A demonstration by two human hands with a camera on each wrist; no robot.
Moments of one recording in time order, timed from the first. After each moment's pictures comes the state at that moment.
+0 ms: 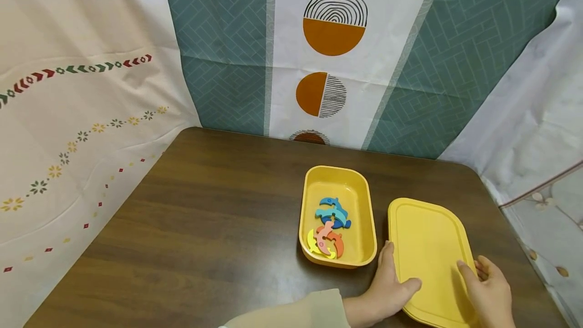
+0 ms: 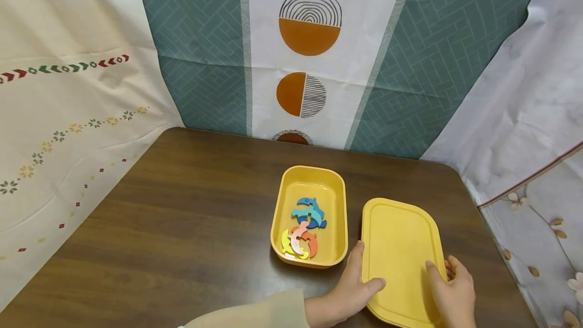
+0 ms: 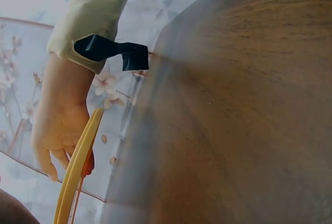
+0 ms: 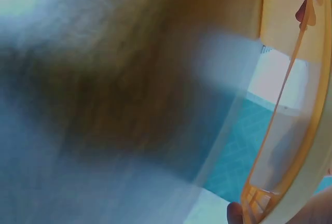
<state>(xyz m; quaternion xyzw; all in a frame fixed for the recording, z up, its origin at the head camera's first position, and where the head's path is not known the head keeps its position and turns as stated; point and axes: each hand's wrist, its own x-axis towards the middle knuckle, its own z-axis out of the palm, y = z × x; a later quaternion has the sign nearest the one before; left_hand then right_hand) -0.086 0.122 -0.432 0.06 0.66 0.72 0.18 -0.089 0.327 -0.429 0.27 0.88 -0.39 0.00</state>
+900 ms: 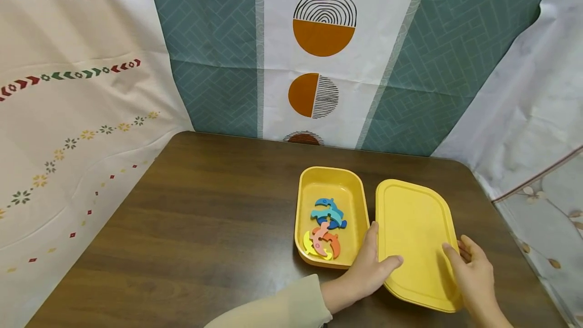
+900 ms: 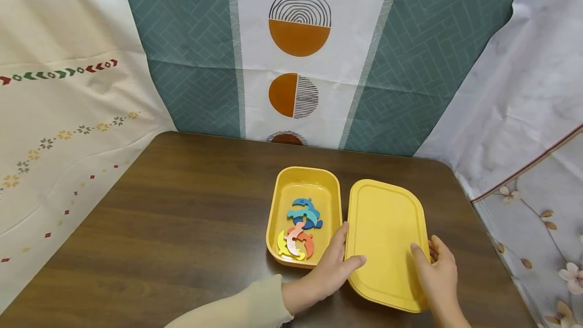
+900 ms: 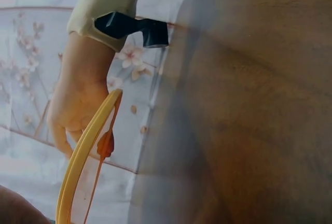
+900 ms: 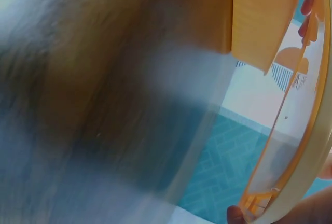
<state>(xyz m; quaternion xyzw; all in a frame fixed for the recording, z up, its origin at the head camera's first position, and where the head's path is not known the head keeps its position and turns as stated) -0.108 0.085 -0.413 0.13 0.69 0.69 0.19 -0.098 0.301 -0.413 0.23 0.86 -0.46 -0.05</state>
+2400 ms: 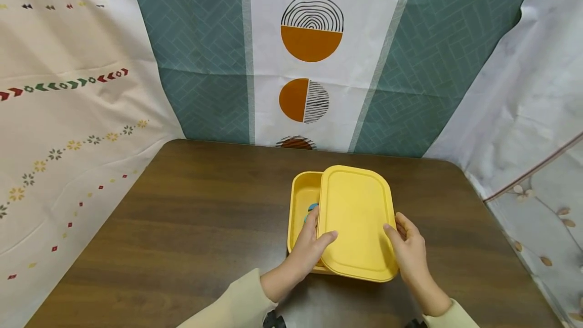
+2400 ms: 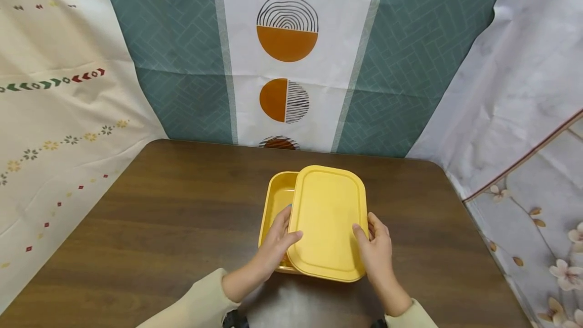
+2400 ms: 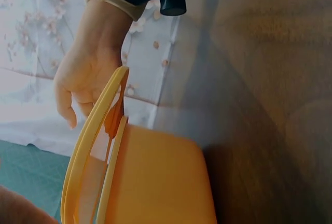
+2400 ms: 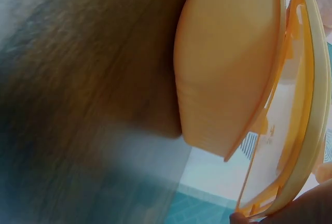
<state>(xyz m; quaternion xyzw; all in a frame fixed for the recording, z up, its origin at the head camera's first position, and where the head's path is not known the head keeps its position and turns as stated) -0.139 0.004 -0.411 0.12 0.67 0.72 0.12 -0.130 0.220 -0.409 0.10 0.81 -0.58 -0.06</state>
